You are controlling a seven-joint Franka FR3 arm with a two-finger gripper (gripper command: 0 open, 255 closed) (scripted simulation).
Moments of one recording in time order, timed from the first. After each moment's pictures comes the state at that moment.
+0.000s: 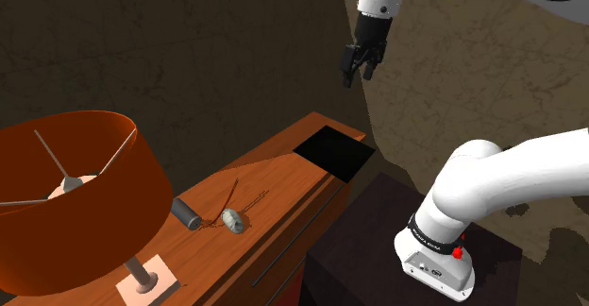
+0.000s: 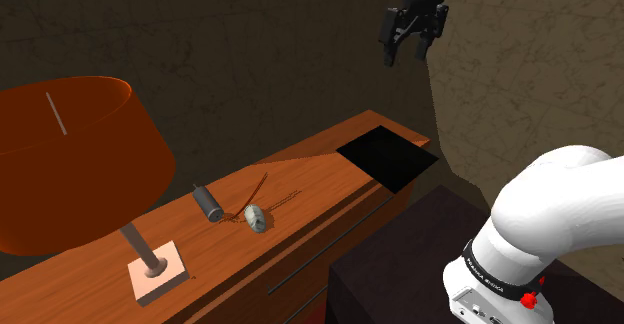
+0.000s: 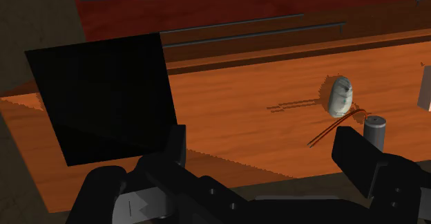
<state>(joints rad) -0.02 -0.76 0.03 -2.28 0.05 1.57 0.08</state>
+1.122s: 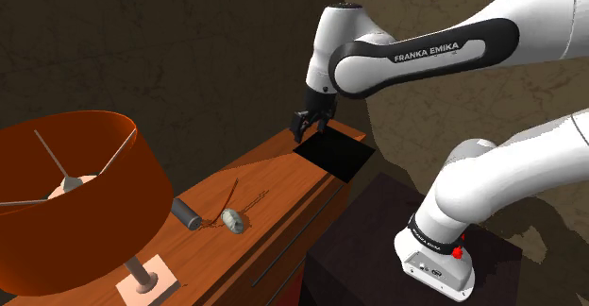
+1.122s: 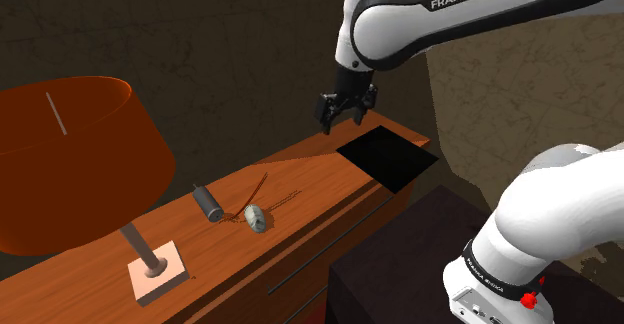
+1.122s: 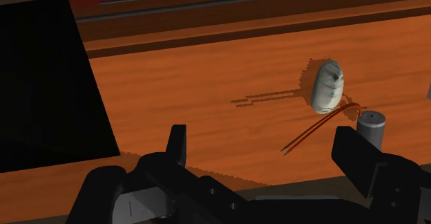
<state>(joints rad) 0.04 -0.61 0.25 -2.58 0.16 2.12 0.27</state>
